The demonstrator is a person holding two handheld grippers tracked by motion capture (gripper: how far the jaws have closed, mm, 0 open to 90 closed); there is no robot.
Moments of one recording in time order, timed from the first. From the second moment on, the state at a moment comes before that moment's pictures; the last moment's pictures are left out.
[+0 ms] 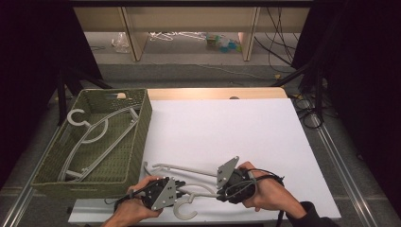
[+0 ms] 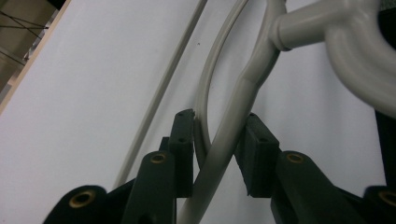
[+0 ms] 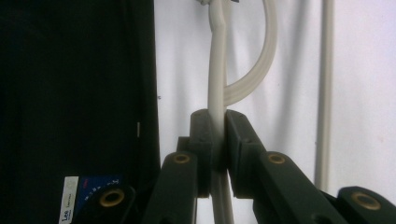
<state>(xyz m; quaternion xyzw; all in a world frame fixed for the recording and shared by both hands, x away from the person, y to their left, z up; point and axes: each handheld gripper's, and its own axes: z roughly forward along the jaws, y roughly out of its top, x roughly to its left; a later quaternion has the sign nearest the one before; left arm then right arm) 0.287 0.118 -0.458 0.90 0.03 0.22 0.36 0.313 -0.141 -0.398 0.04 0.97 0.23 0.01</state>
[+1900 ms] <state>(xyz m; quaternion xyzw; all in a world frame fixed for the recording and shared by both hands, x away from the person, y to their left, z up) 0.322 0.141 -0.408 0.86 0.25 0.12 0.42 0.322 -0.181 -0.387 0.22 0.85 0.45 0.14</state>
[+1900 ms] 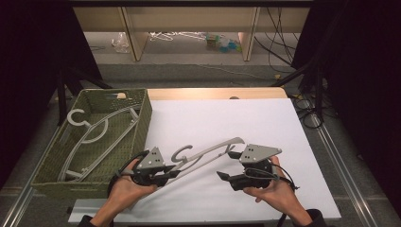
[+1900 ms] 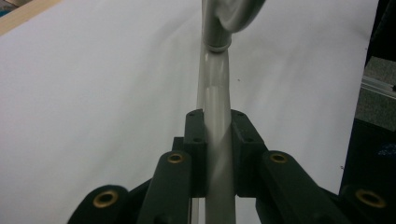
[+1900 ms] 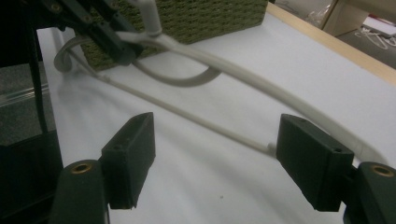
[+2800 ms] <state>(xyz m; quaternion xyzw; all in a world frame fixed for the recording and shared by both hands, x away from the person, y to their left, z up) 0.328 0.148 -0.342 0.82 0.27 0.10 0.50 0.316 -0.186 -0.411 0.24 0.85 0.45 0.13</state>
